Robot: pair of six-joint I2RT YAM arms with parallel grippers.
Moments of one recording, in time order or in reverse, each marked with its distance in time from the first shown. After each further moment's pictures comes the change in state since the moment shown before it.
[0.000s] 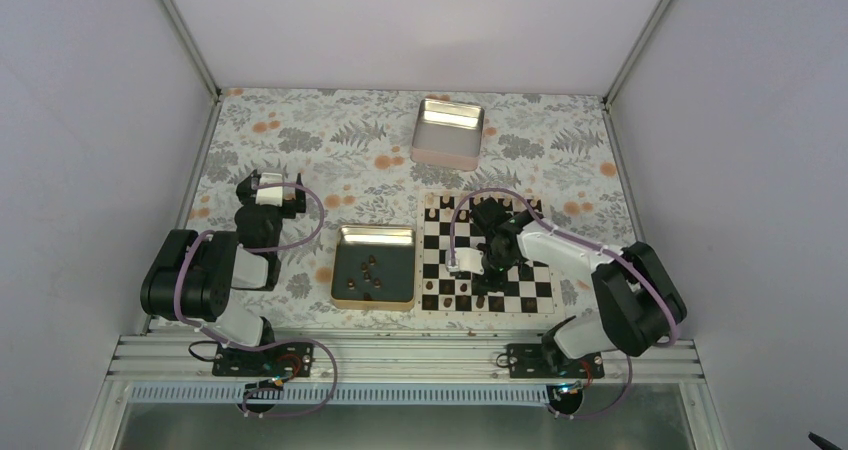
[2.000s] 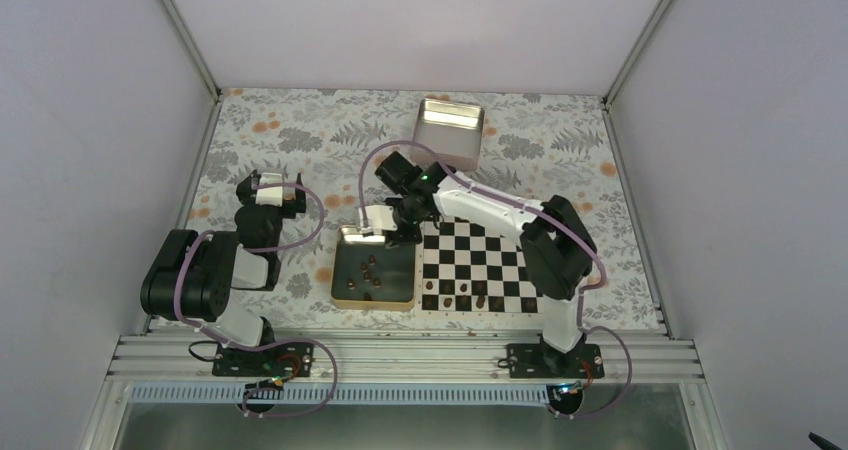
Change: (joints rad) left arm 0.000 0.000 0.000 0.000 0.000 0.000; right arm 0.264 0.465 0.754 -0.045 -0.032 0.018
